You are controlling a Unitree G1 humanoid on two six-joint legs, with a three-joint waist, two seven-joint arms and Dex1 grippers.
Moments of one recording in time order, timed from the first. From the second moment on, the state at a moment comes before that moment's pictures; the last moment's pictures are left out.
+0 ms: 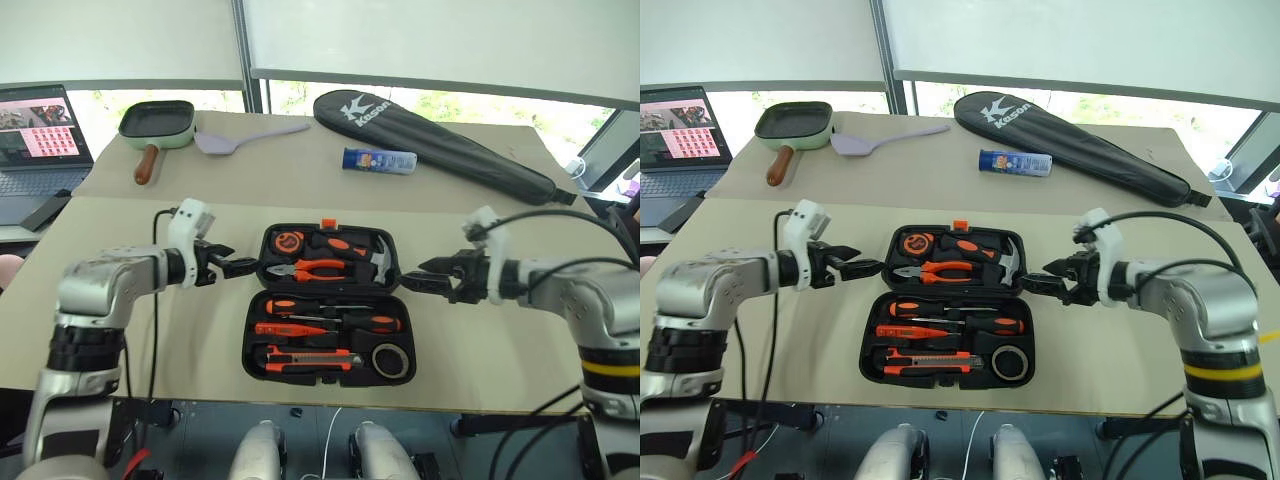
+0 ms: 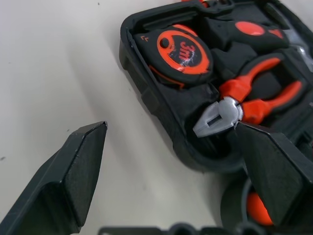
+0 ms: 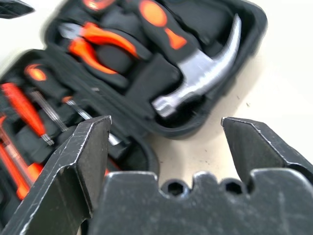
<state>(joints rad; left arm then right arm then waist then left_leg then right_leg) -0.62 0.64 0.05 0.04 -0.46 1.14 -0.70 -0.58 -0.69 -0.05 -0.15 0.62 1.33 0.67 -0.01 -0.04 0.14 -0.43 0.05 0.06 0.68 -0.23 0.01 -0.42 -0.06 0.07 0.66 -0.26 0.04</state>
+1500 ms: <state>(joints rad) -0.67 0.47 0.15 0.12 -0.47 1.29 -0.45 -0.81 -0.50 -0.06 0.17 0.48 1.46 0.45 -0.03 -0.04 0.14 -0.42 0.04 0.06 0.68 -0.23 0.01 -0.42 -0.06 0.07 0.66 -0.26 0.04</state>
